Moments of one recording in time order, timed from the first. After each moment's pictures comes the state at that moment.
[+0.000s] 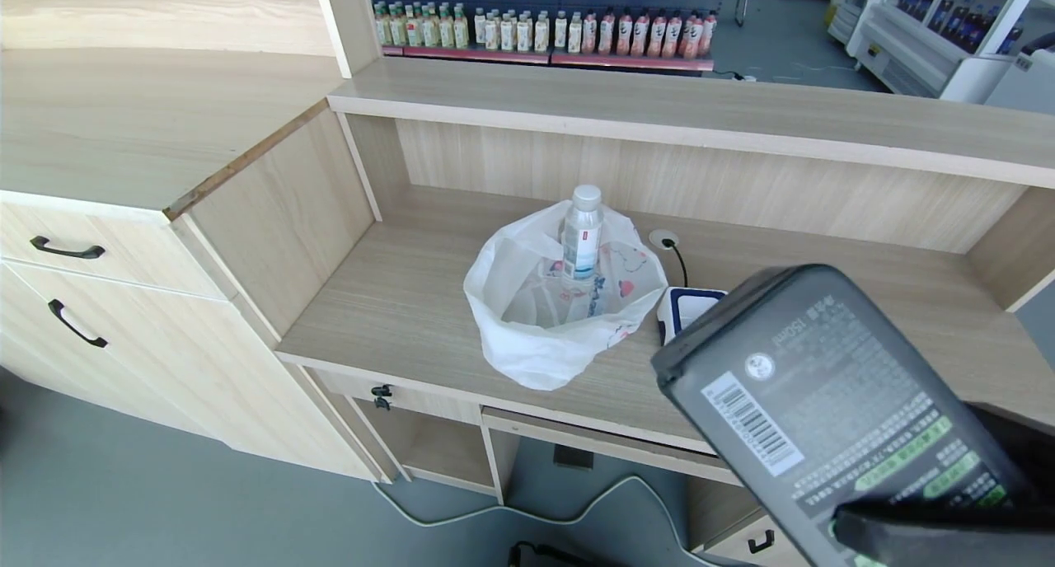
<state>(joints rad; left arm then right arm) 0.00 0.00 0.00 -0.06 0.00 -0.02 0.85 1.08 -0.55 -0.56 0.51 -2.68</state>
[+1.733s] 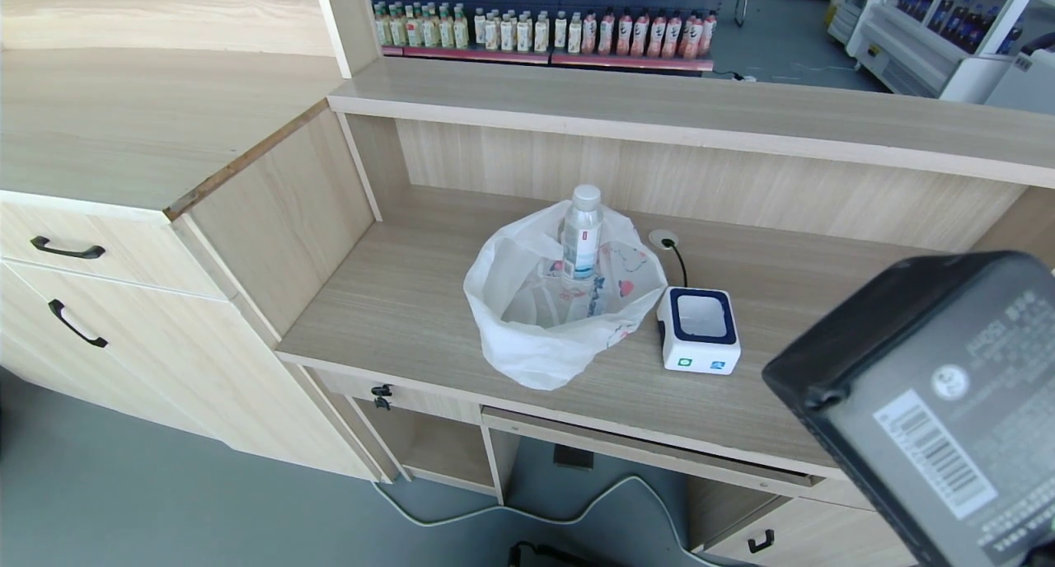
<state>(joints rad) 0.00 0.00 0.00 -0.06 0.00 -0.02 0.79 0.95 -0.58 -0.44 0.60 -2.67</state>
